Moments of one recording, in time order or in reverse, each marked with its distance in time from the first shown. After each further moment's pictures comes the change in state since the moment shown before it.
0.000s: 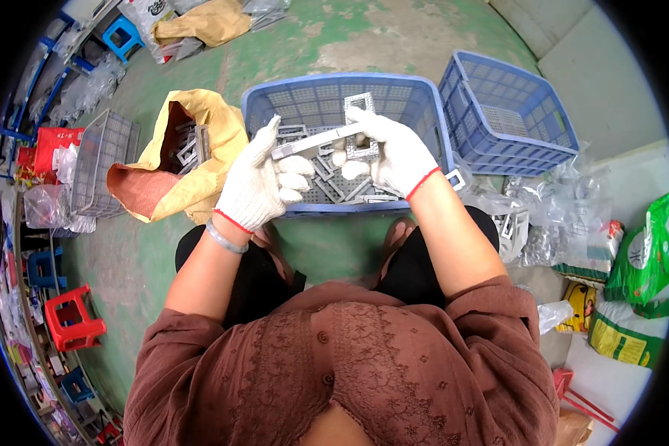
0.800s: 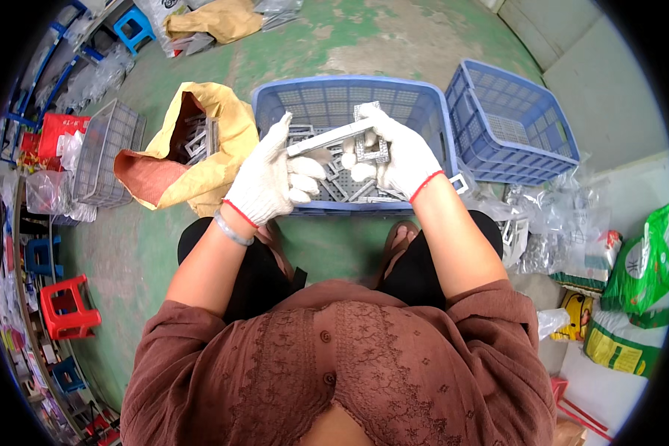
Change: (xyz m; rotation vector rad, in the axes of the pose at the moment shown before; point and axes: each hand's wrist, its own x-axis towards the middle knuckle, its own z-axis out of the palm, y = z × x) left_hand -0.005 -0.001 -0.004 -0.015 -0.047 -0.115; right_hand -0.005 0.005 0.007 0.032 -0.016 0.024
